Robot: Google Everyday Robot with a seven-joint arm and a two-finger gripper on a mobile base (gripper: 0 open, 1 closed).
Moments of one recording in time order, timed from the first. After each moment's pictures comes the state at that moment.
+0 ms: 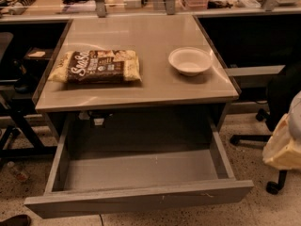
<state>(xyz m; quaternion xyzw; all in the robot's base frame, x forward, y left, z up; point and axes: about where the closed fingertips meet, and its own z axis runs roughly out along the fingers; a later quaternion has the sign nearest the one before) 0.328 -0.229 0.896 -0.55 0.83 0.03 0.07</state>
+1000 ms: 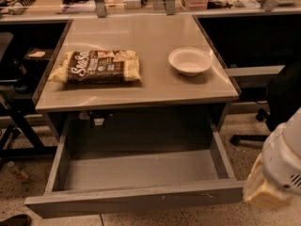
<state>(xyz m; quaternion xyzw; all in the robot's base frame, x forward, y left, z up) 0.284 -0.197 0.838 -0.55 0.83 0.08 0.02</state>
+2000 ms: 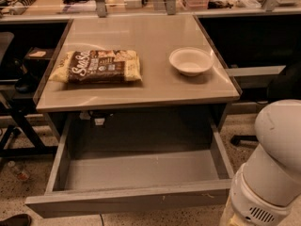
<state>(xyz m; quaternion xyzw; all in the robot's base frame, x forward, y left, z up) 0.249 -0.164 0.751 -0.54 0.83 0.14 -0.03</state>
